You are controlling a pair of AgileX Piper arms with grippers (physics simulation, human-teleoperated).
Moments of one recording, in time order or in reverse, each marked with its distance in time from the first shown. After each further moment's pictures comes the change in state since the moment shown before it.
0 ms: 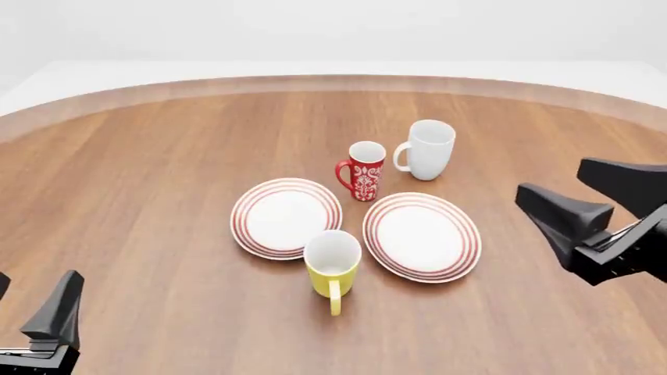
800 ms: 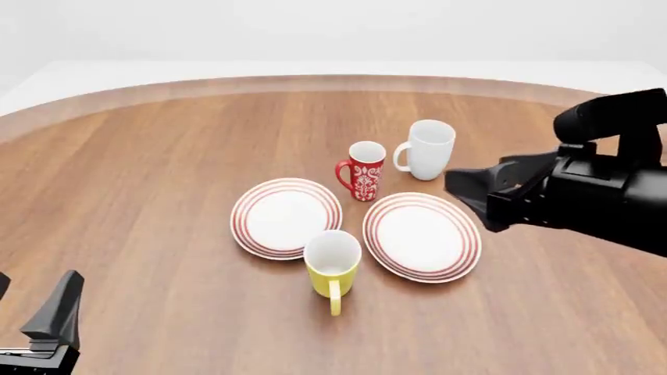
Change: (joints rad) left arm 0.000 0.000 0.000 0.000 0.000; right arm 0.115 0.312 -0.209 0.142 0.196
